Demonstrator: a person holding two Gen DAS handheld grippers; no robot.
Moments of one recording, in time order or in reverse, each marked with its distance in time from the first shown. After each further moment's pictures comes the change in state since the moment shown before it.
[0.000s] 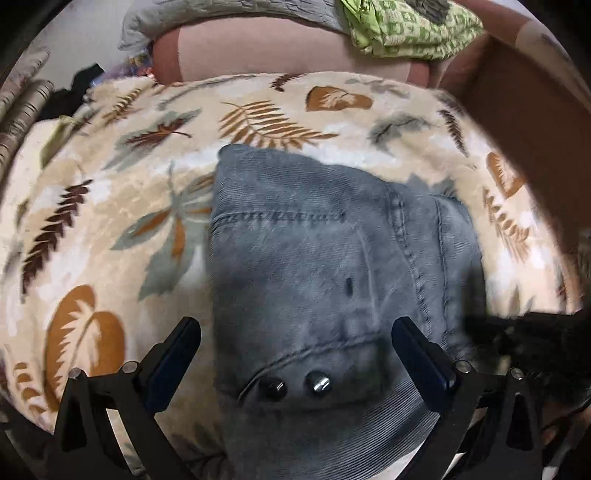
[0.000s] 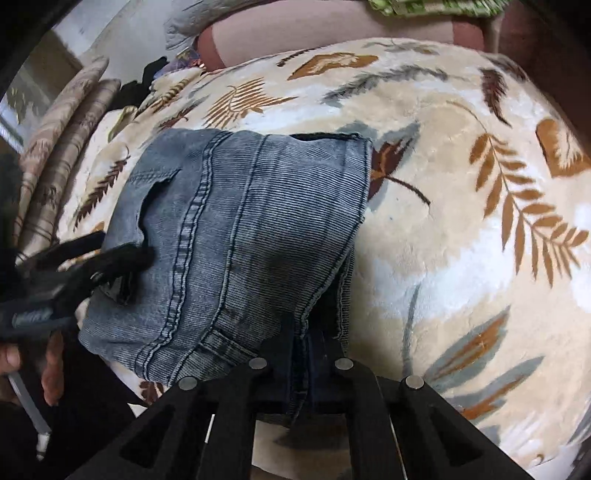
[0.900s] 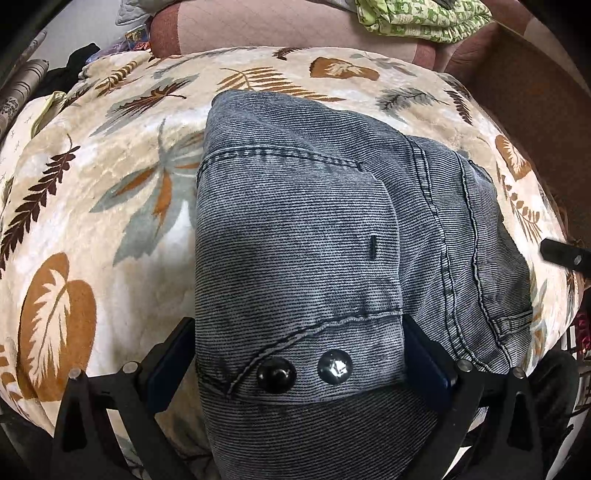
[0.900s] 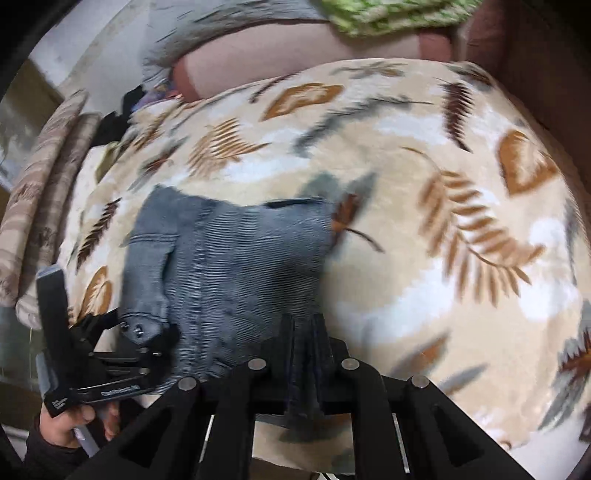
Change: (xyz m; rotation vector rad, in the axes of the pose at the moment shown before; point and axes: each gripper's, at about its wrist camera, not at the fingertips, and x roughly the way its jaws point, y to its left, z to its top) left arm 0.022 0.006 -0.019 -0.034 0.054 -0.053; right arm -0.058 -0.011 0.025 0.099 -0.052 -0.079
